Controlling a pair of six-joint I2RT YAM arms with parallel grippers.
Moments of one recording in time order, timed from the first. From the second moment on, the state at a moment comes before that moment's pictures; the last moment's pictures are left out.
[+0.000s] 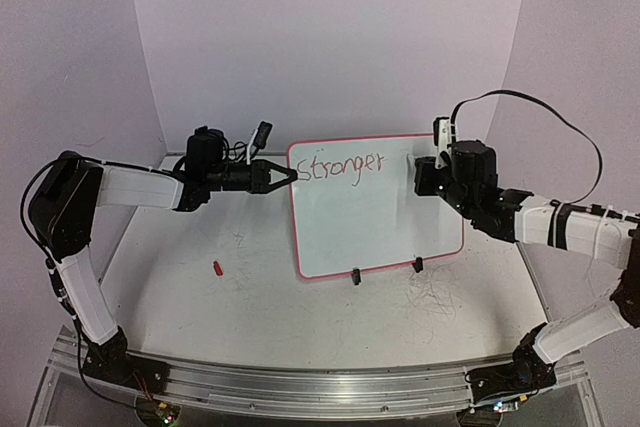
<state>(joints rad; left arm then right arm) -0.52 1.79 1.10 0.49 0.82 -0.47 0.61 1.35 0.89 0.18 0.37 0.23</state>
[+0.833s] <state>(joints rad) -0.52 1.79 1.10 0.49 0.82 -0.47 0.61 1.43 0.96 0.23 0.37 0.20</state>
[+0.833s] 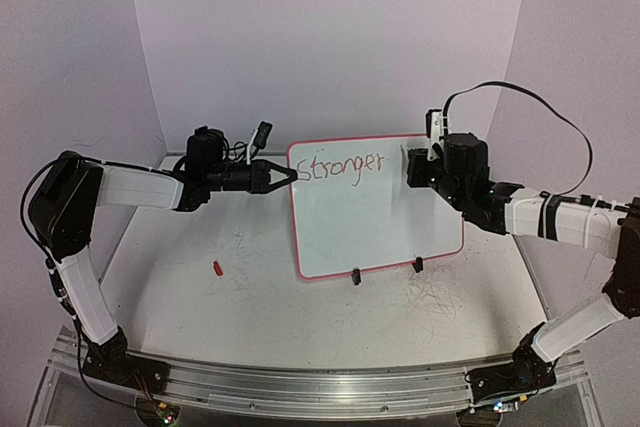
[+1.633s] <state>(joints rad) -0.52 1.79 1.10 0.49 0.82 -0.47 0.61 1.38 0.87 0.23 0.34 0.26</state>
